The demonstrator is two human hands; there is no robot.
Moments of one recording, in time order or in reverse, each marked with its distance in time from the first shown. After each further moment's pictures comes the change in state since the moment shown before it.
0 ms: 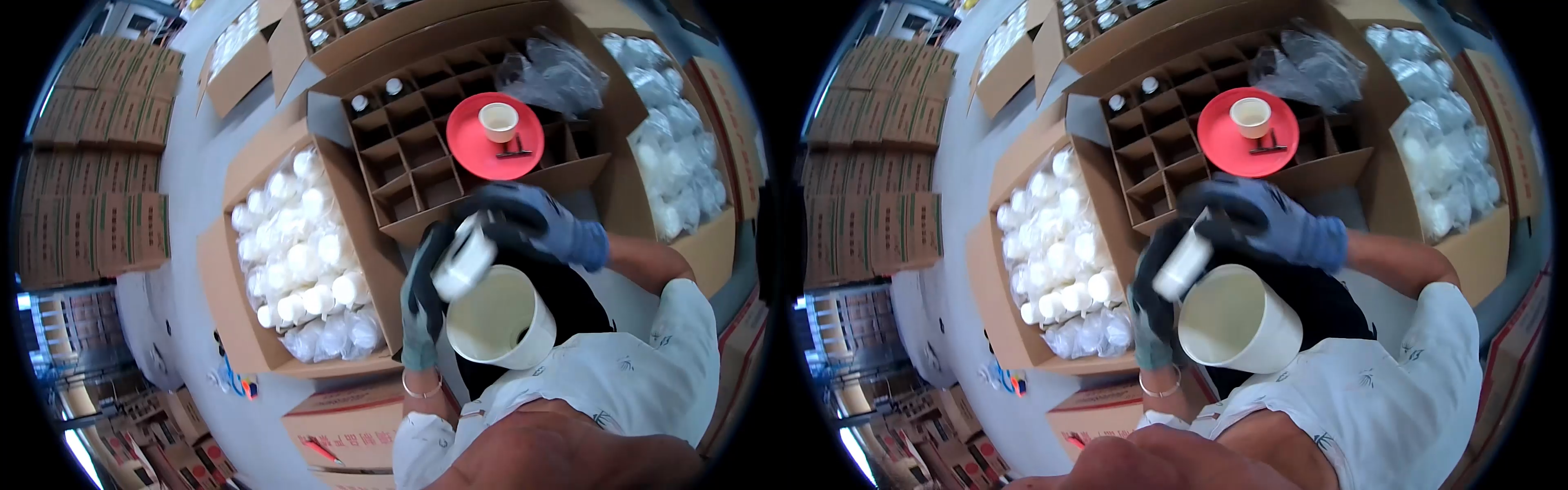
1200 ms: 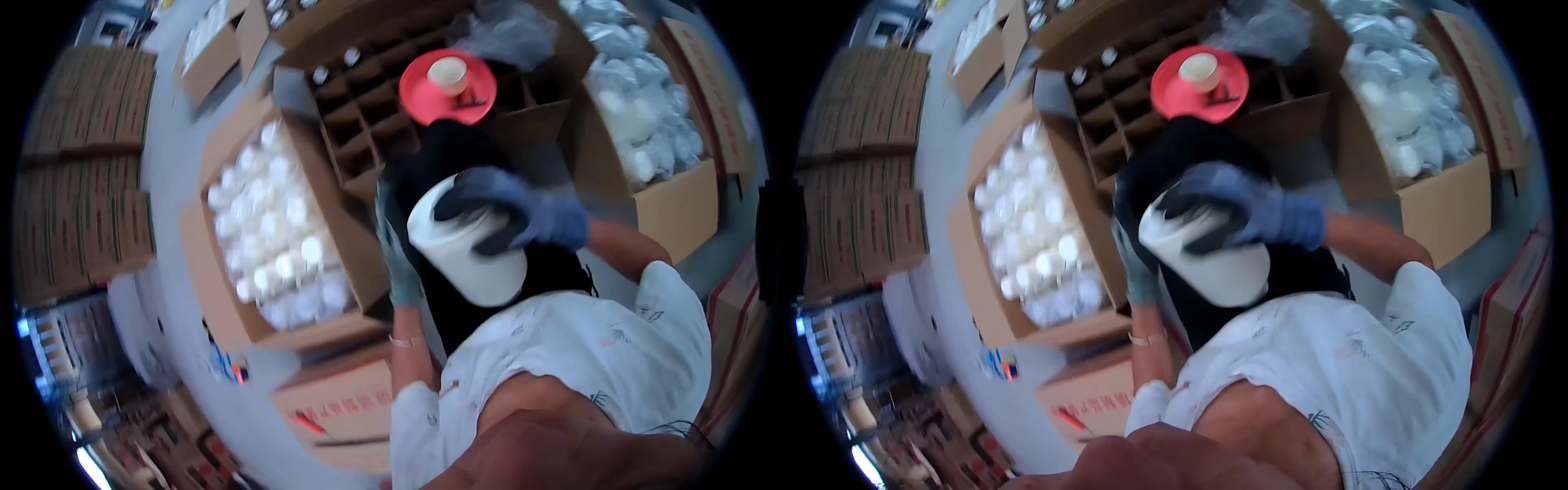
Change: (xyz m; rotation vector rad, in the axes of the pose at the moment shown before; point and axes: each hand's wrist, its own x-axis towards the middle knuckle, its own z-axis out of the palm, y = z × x) left_hand -0.031 -0.029 0.035 -0.255 0.382 0.129; right_hand -0.087 -0.017 0.025 -0.021 -0.023 -0.244
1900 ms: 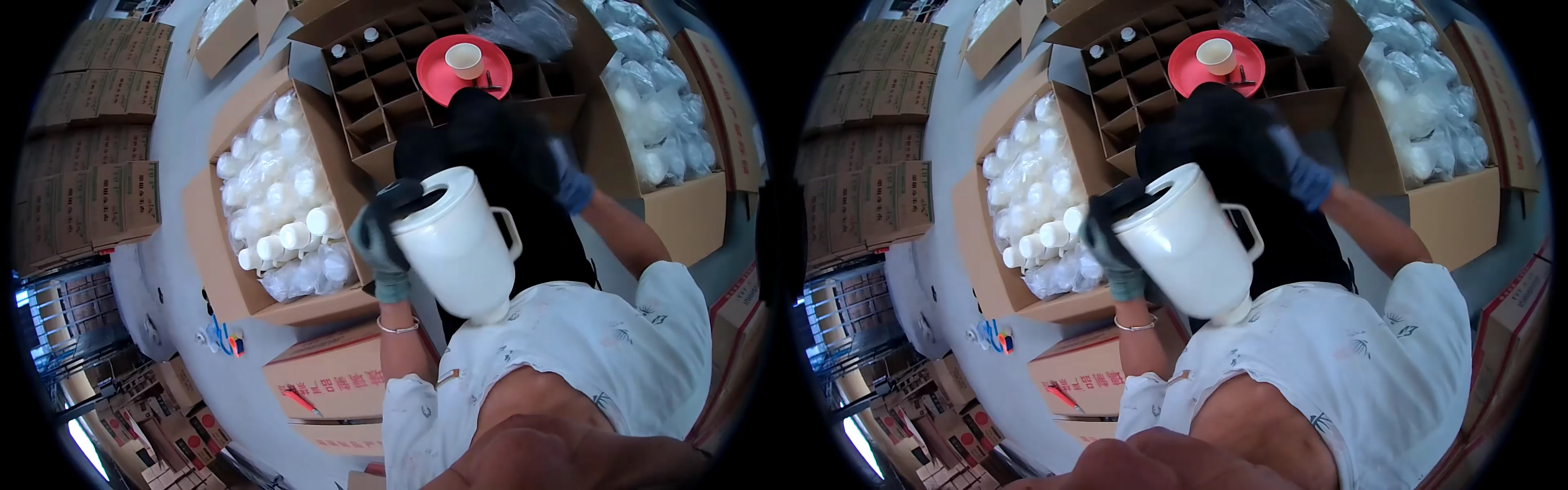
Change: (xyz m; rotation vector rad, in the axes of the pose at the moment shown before) left_hand -0.022 0.037 -0.021 0.008 -0.178 -0.020; right_hand -0.031 0.051 -0.003 0.706 0.245 0.316
